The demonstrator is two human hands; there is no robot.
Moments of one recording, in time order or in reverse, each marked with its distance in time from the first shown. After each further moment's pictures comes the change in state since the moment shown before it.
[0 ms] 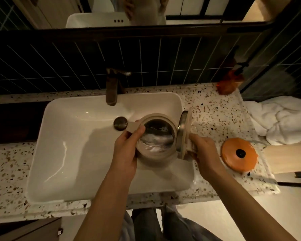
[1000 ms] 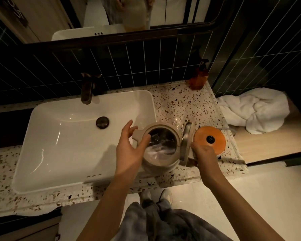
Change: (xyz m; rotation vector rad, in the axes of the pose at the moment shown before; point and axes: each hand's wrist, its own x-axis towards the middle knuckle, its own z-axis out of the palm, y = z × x) left_hand -0.083 -0.069 0.067 0.731 0.018 0.415; right_hand -0.074 0.009 -0.115 -0.139 0.086 -0.013
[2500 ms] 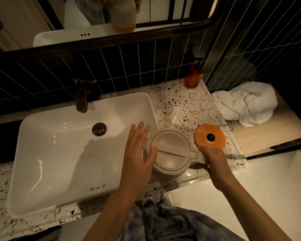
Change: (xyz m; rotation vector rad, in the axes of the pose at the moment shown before) left_hand 0.009 -0.008 -0.016 0.181 -0.200 0.415; right_hand 0.005 0.008 0.001 0.014 0.019 0.054
